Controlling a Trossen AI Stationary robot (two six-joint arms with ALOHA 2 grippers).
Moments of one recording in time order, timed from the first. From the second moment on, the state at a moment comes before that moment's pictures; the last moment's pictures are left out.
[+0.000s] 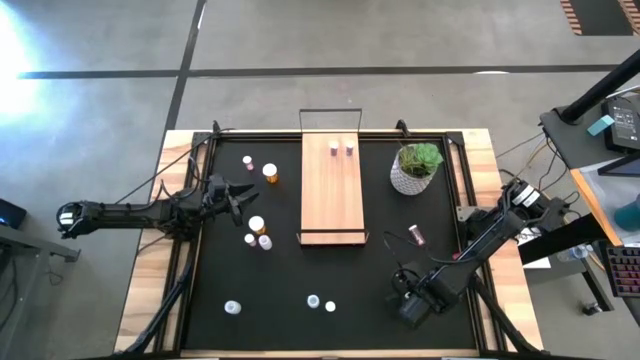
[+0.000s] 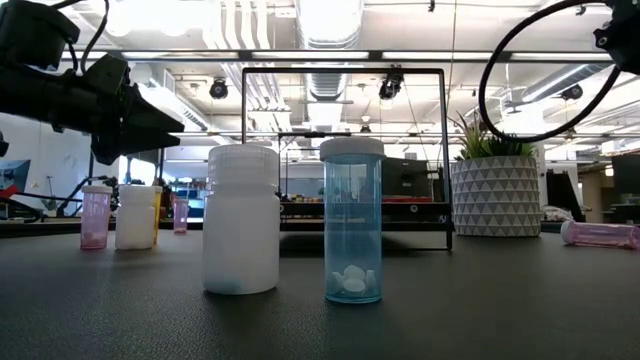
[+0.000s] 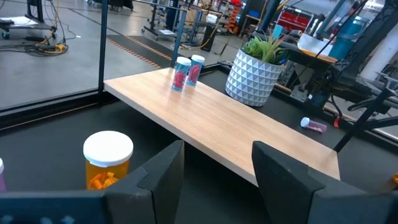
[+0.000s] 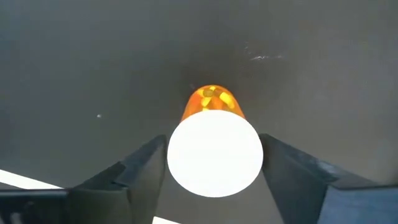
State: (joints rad) left arm 0.10 0.33 0.02 0.12 -0.40 -0.36; right arm 0.75 1.70 1.15 -0.92 -0.05 1.96
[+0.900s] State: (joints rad) left arm 0.10 0.33 0.02 0.12 -0.40 -0.36; right arm 0.60 1.41 1.15 -1.23 0.14 1.95
